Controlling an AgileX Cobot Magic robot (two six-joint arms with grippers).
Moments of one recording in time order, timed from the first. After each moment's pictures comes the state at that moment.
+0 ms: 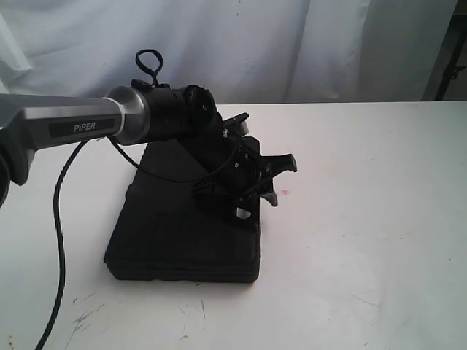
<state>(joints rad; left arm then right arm) -0.60 2.29 -1.69 -0.51 0.74 -0.23 0.10 0.01 0.00 0.12 0.35 0.02</state>
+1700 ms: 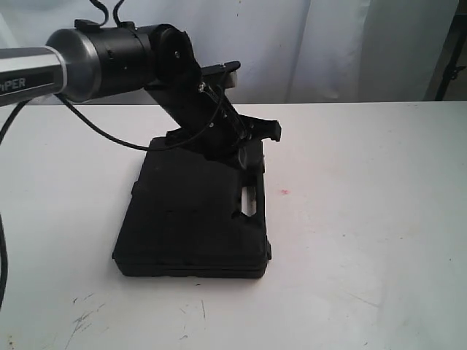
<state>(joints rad) -0.59 2.10 -1.68 -0.29 0.83 -0.17 0.10 0.01 0.00 0.12 0.35 0.02</state>
